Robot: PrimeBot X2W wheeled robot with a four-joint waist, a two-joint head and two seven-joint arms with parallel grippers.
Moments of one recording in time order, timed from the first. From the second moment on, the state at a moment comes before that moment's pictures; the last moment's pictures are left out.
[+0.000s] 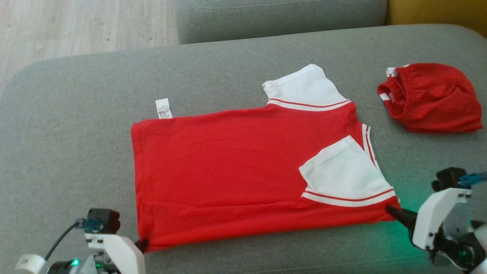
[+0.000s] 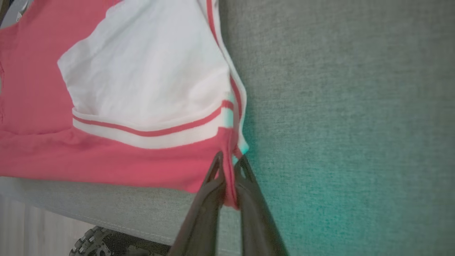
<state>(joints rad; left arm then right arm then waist) -0.10 0.69 -0.84 0.00 -0.96 0.40 0.24 -0.16 -0.51 0.38 0.43 0.93 0.13 0.58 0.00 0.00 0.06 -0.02</state>
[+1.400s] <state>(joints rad) -0.92 0.49 -0.86 0.43 -0.87 0.03 0.47 -1.09 -0.43 0.50 0.83 0.69 0.13 0.48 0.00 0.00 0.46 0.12</state>
